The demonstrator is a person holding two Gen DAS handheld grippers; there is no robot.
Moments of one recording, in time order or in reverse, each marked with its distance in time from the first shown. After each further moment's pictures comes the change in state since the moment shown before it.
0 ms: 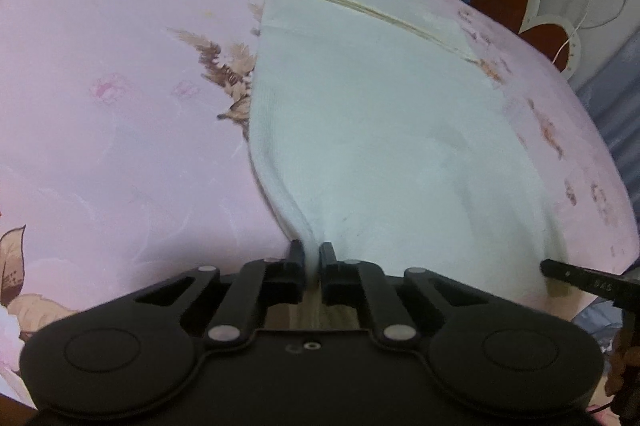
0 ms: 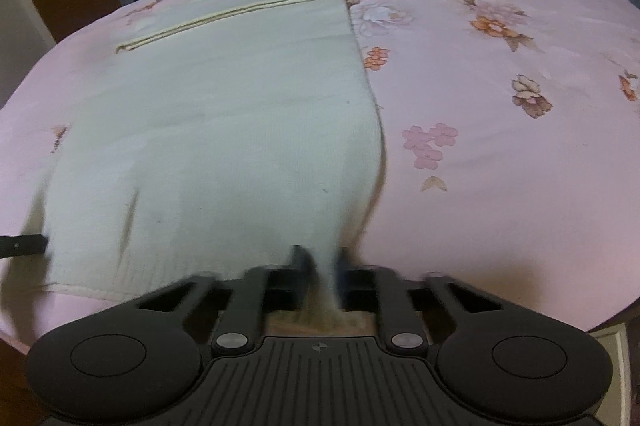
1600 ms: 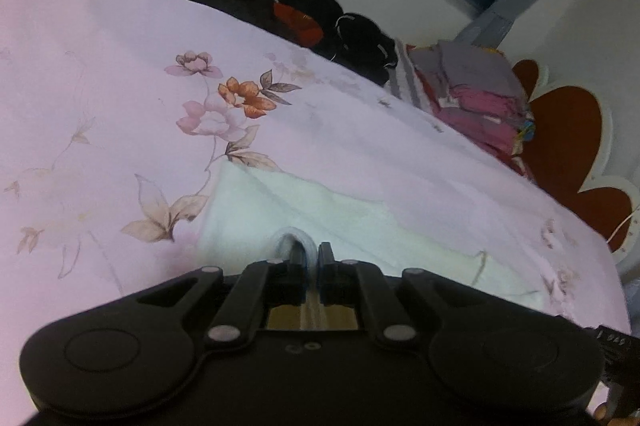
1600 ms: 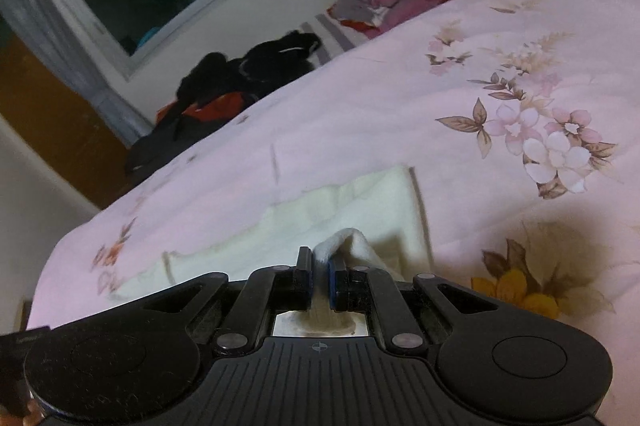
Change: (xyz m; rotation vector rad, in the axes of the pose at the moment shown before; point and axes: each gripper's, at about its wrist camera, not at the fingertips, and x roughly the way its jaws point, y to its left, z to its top) left arm 0.177 0.015 0.334 -0.228 -0.207 0.079; right arm 0.196 -0.042 0.358 0.302 -0.206 0.174
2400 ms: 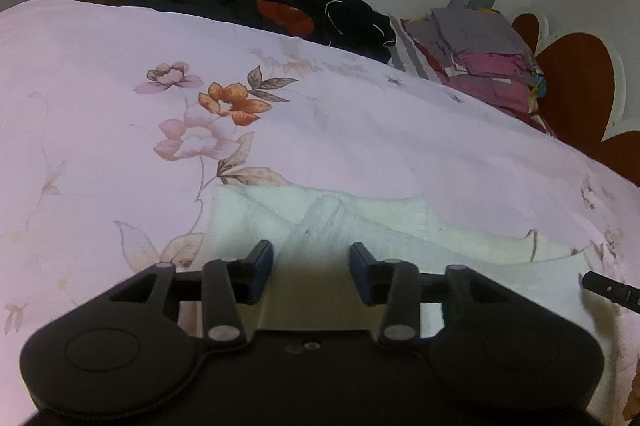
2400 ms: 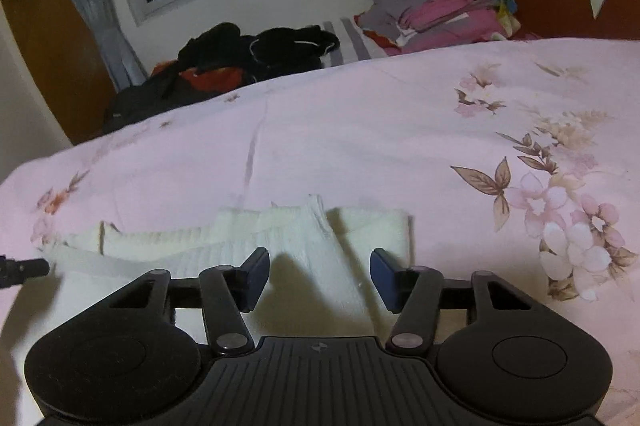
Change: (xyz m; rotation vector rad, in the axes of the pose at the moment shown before) left arm 0.045 -0.006 0.008 0.178 0.016 0.063; right arm 0.049 0.008 0.002 -0.325 0.019 -0.079
